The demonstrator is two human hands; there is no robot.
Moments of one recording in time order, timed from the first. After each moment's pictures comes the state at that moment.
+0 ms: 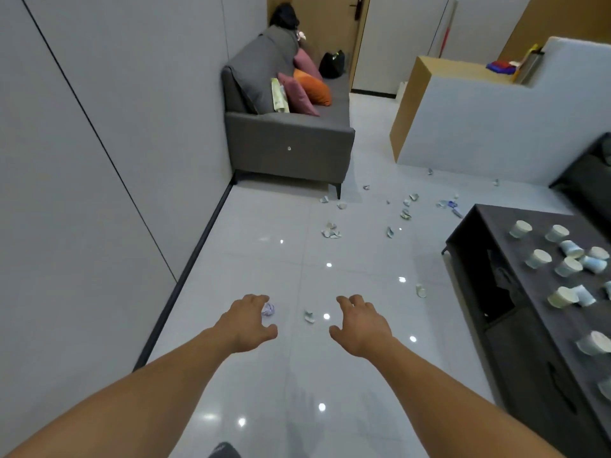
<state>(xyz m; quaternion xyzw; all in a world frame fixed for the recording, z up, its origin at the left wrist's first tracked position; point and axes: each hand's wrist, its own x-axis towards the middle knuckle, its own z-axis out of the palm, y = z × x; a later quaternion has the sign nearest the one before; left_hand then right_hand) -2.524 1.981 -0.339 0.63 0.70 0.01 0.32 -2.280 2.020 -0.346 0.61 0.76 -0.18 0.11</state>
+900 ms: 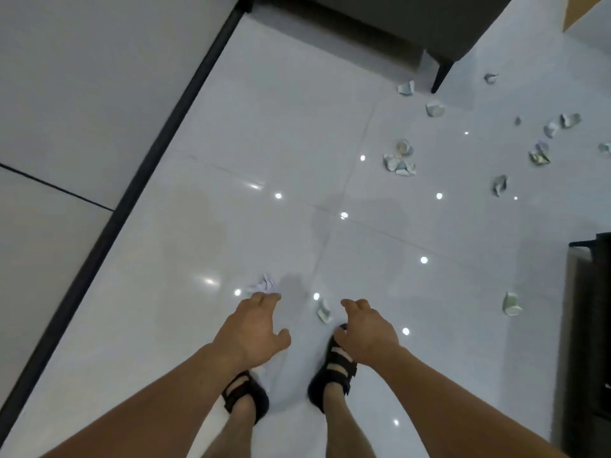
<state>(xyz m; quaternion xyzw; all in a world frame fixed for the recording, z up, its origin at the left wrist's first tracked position) -2.583 2.361 -0.740 0.50 0.72 -0.01 0.48 -2.373 2.438 -0.761 0.55 0.71 -0.32 0.30</state>
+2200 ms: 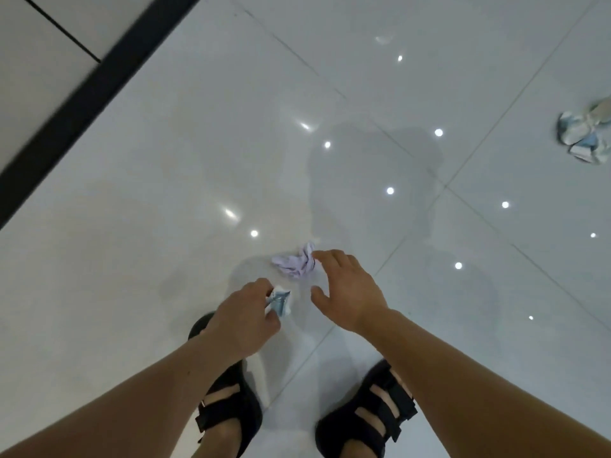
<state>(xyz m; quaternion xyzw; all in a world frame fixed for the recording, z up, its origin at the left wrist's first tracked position) -2.614 2.309 -1.031 0.33 0.80 0.07 0.50 -2.478 2.457 -1.053 0.31 0.85 -0.36 0.21</state>
